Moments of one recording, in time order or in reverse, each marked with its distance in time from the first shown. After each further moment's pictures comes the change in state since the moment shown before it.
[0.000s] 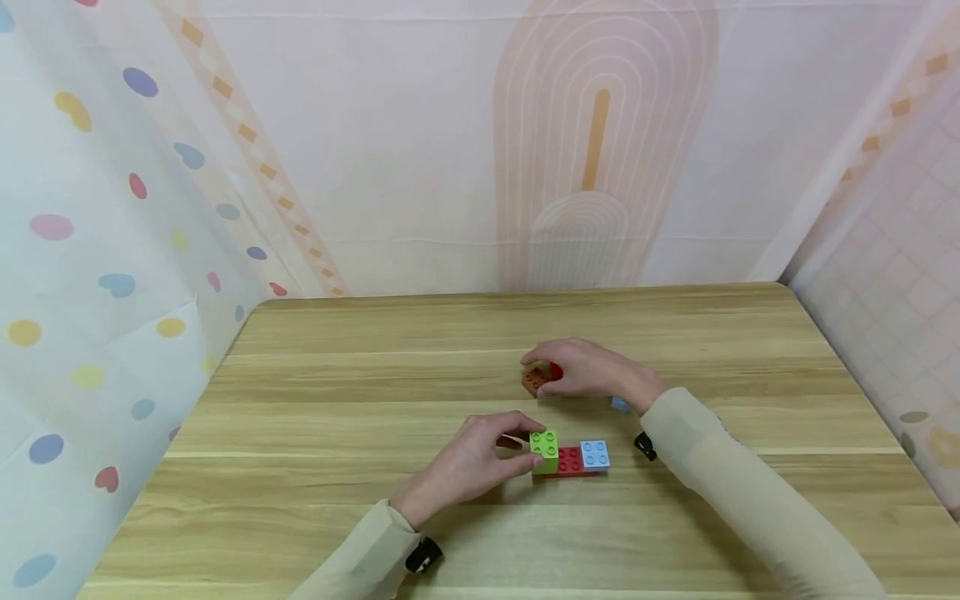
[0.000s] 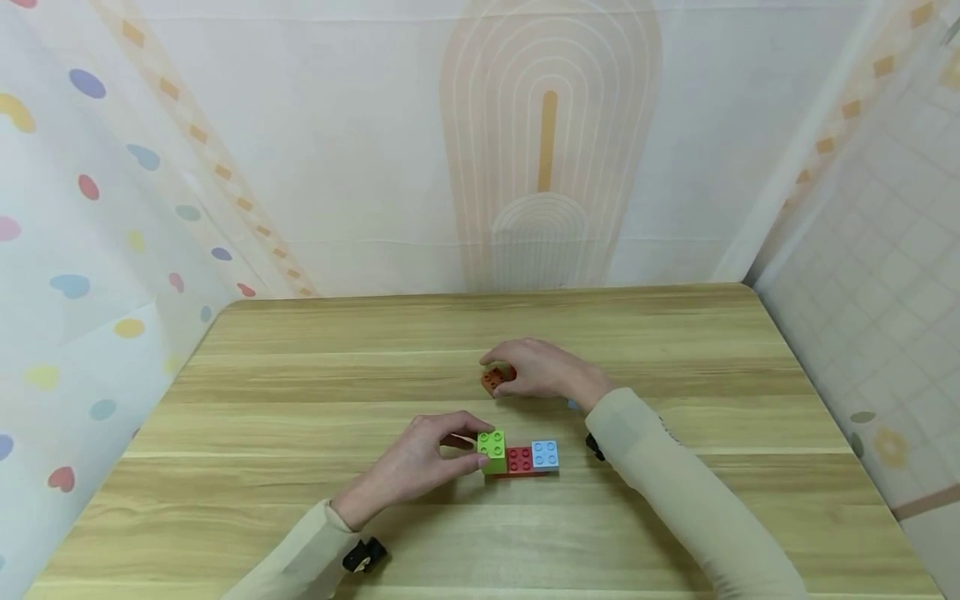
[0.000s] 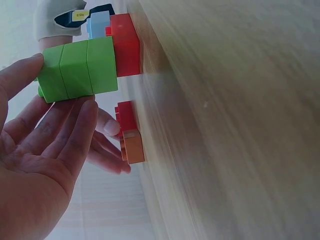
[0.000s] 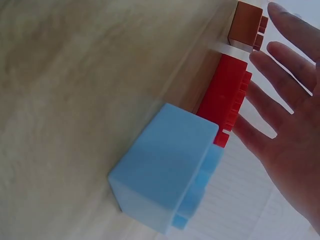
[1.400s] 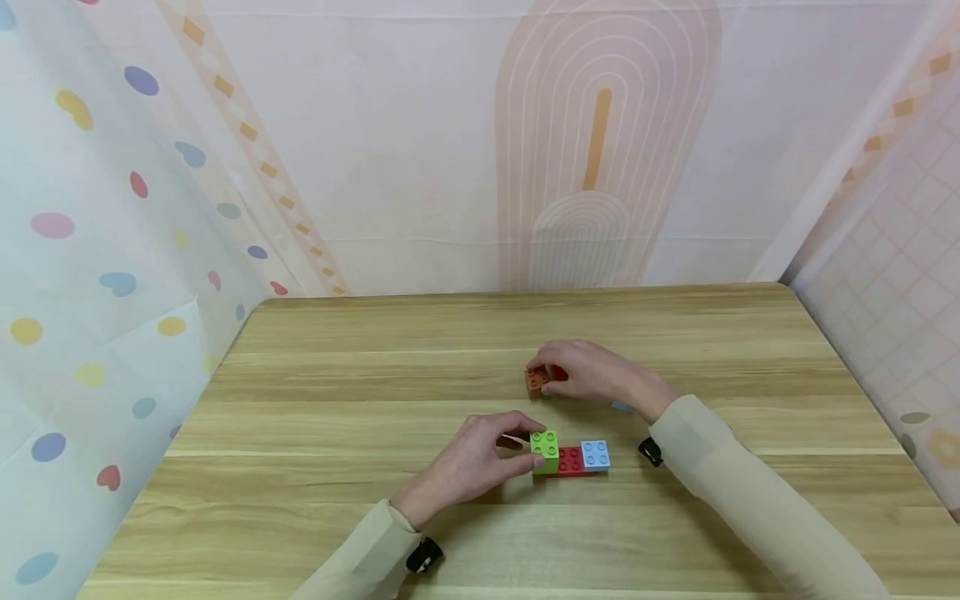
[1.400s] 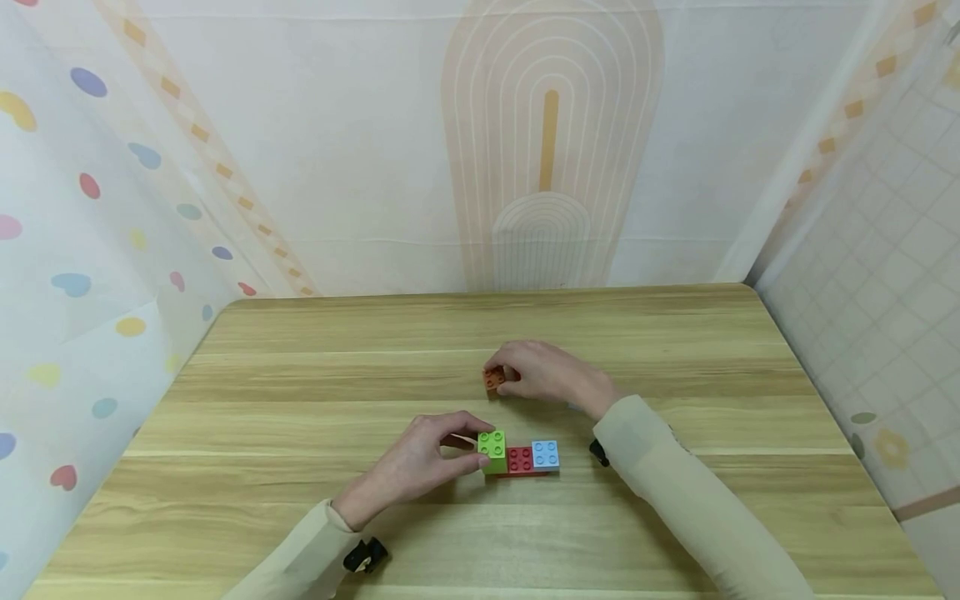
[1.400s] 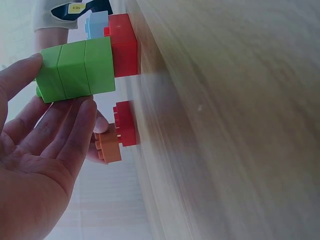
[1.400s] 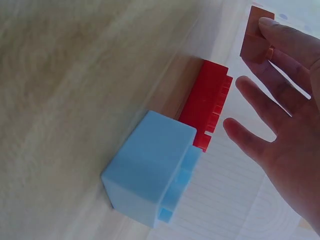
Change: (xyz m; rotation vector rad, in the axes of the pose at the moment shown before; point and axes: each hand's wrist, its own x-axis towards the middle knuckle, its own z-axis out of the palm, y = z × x) left_hand -0.001 -0.004 0.002 -0.026 0.008 0.009; right_hand -0.009 -0.007 -0.002 -0.076 0.036 -0.038
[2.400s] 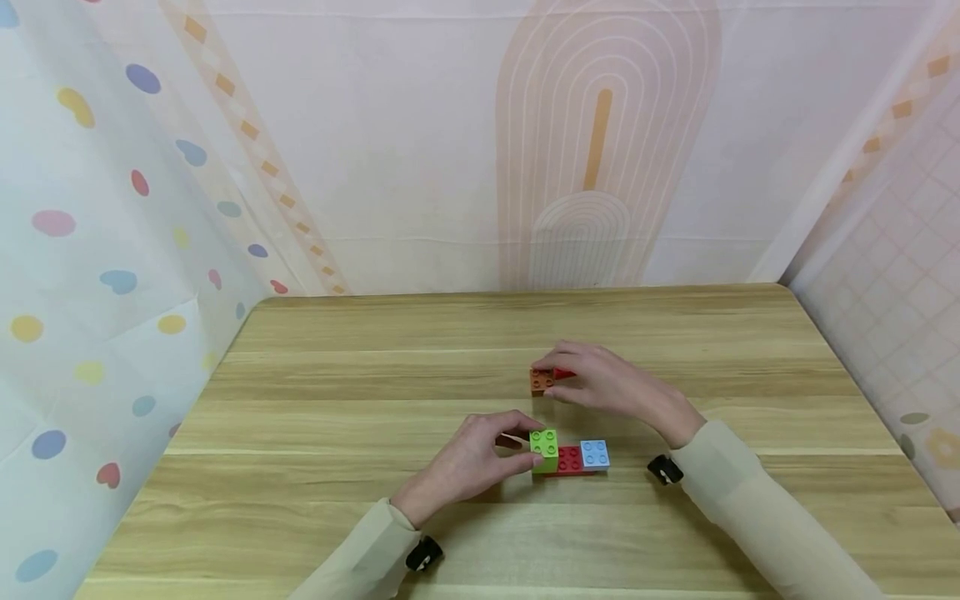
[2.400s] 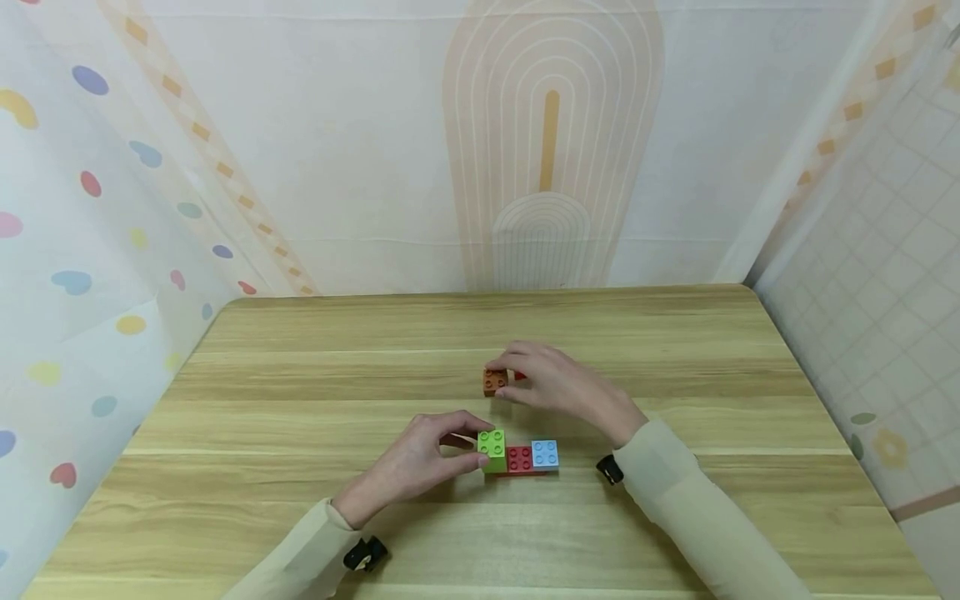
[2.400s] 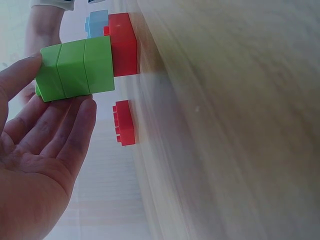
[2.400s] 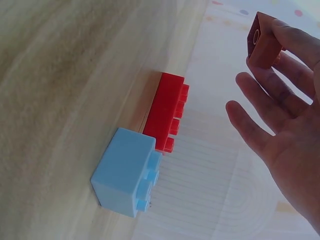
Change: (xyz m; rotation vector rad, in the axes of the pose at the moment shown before) left_hand 0.001 -0.001 0.001 0.019 0.006 -0.003; right_hand -0.031 -0.012 -0.006 0.074 0.156 -0.142
